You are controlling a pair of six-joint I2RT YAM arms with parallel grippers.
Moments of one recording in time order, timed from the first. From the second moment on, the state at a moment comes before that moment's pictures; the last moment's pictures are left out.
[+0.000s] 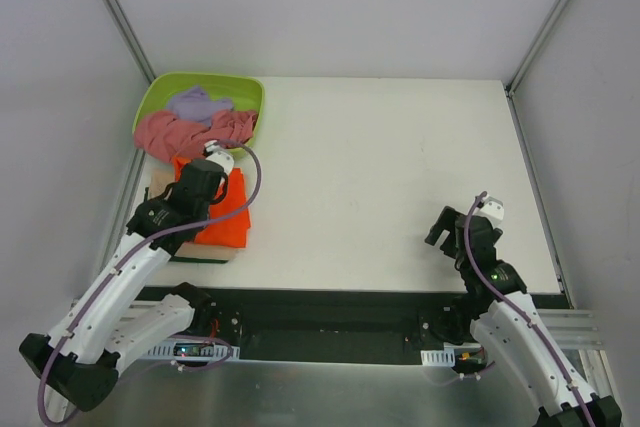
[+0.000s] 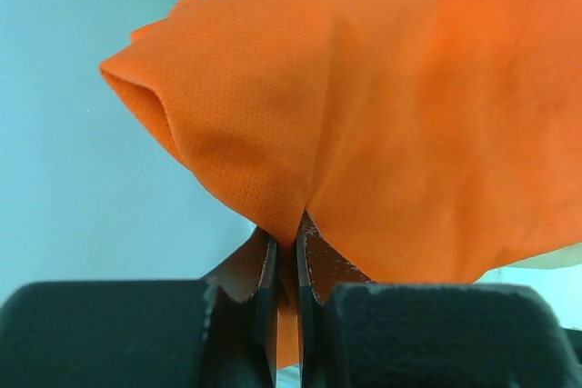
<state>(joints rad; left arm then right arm) -0.49 0.83 0.95 -0.97 -0.67 0.23 0.32 0.47 0.28 -0.52 0.38 0.57</state>
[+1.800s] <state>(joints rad) -0.62 0.91 0.84 -0.39 -0.06 -0.34 0.32 0.43 0.28 -0.49 0.31 0.55</state>
